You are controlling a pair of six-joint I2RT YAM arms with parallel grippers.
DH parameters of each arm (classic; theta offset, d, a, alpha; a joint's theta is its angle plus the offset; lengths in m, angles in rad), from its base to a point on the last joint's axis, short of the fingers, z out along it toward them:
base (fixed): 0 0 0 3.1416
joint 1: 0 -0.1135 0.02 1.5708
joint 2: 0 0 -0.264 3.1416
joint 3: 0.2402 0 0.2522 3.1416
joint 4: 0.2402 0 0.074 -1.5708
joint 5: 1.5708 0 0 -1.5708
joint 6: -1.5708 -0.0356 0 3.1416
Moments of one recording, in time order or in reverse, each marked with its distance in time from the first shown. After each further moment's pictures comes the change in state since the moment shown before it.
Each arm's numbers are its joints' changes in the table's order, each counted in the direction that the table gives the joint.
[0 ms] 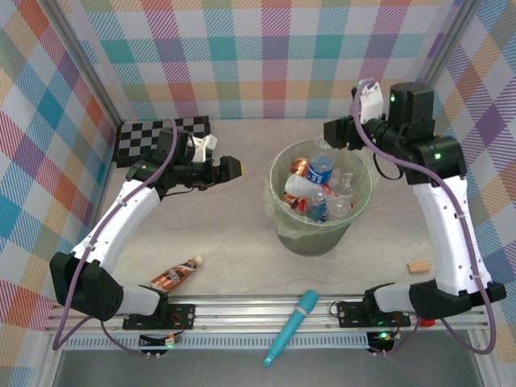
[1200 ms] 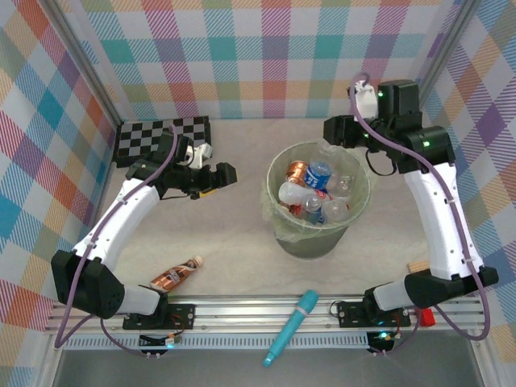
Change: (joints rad) left arm -0.025 0.010 -0.003 0.142 -0.100 0.000; right arm -0.035 0.051 -0.036 0.042 0.002 -0.127
